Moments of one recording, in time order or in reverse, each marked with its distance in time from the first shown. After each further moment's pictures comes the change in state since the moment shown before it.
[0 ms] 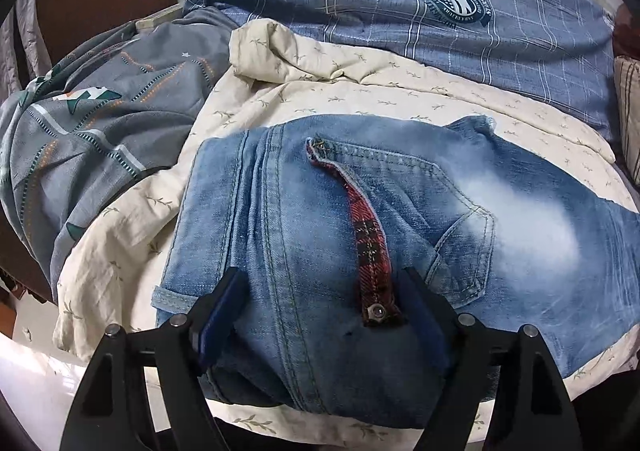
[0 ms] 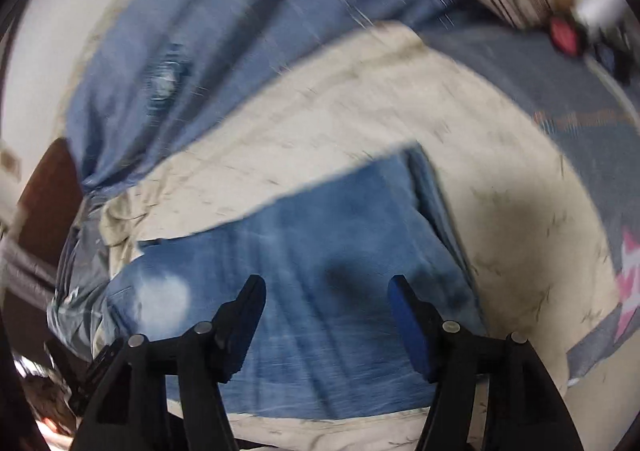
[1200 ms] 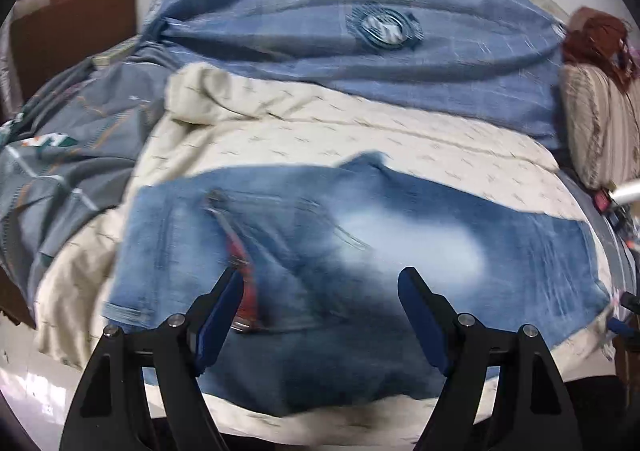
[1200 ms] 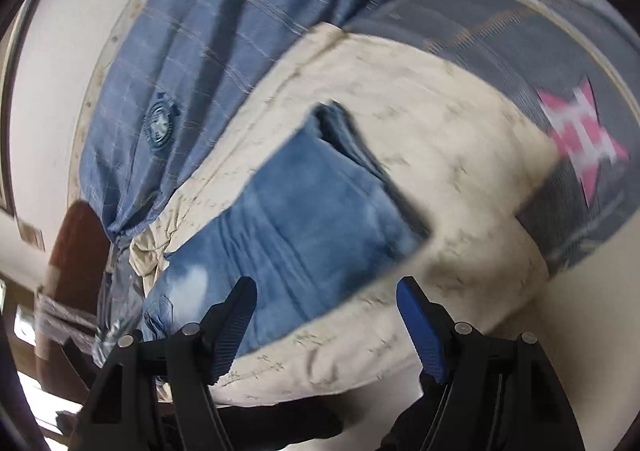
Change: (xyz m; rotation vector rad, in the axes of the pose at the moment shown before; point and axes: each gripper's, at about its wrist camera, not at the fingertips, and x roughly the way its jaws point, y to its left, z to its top) left arm -0.045 -0.070 0.008 0.061 -0.053 -0.150; right arm -0.052 -0.066 -0.069 0.301 -0.016 0.101
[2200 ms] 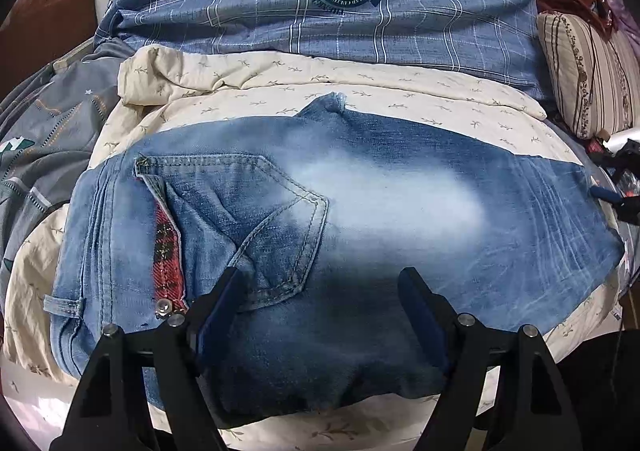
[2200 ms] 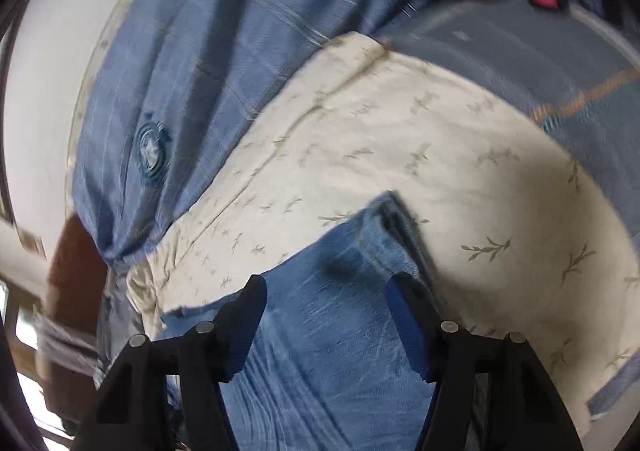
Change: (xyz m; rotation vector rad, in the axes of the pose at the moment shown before) left arm 0.033 -0.021 -0.023 0.101 0.050 -0.034; right arm 0.074 0.044 0.098 -0.075 -0.012 0.022
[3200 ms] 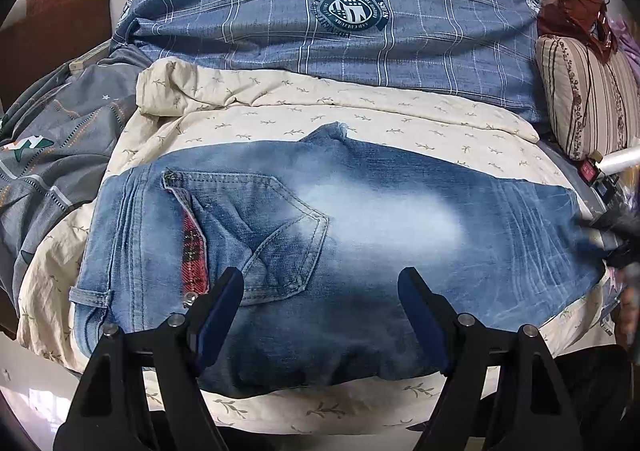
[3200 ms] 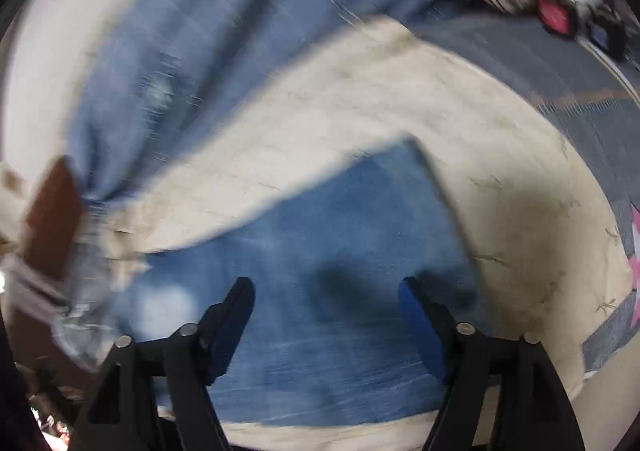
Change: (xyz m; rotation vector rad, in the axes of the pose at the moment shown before) left arm -0.032 0.003 0.003 -0.044 -0.040 -0.007; right arm 0.011 0.011 -0.044 -0.124 0.076 -0.169
